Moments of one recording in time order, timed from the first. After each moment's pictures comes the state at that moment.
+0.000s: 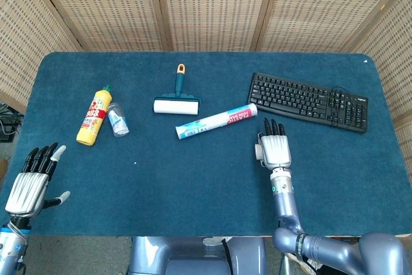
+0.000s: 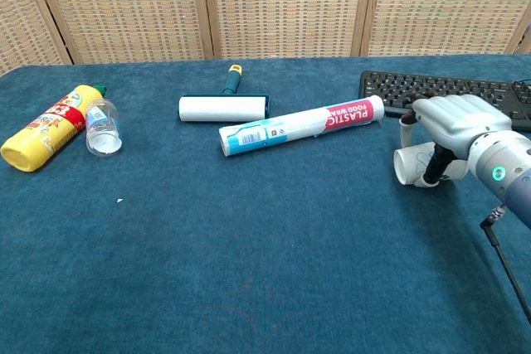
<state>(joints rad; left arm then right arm) -0.13 -1.23 -0.01 -1.60 1.53 1.44 0.17 0.65 -1.82 0.24 -1.27 -0.92 1.23 -0.70</state>
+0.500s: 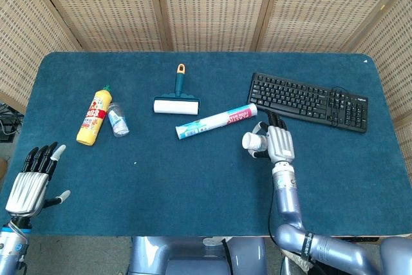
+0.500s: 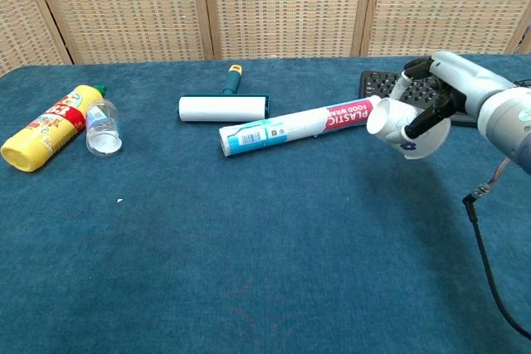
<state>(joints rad) -0.13 -1.24 -0.01 -1.59 1.53 1.46 0.18 0.58 -1.73 0.43 -1.50 -0.85 1.18 -0.31</state>
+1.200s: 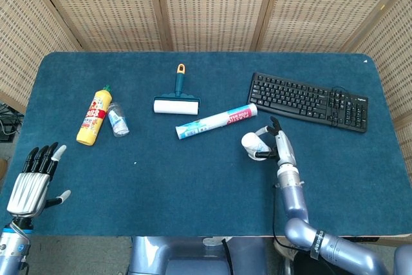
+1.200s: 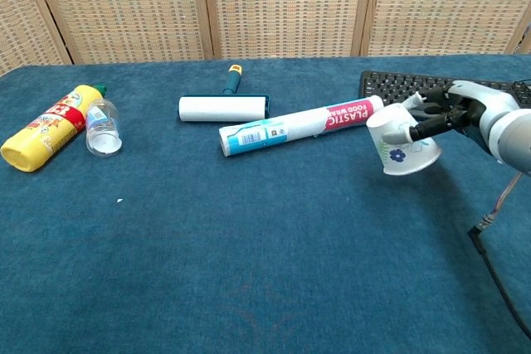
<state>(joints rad) -0.12 -1.26 -0.01 -1.58 1.54 1.47 0.21 0.53 -1.70 0.47 -1.49 -0.73 1.01 0.06</state>
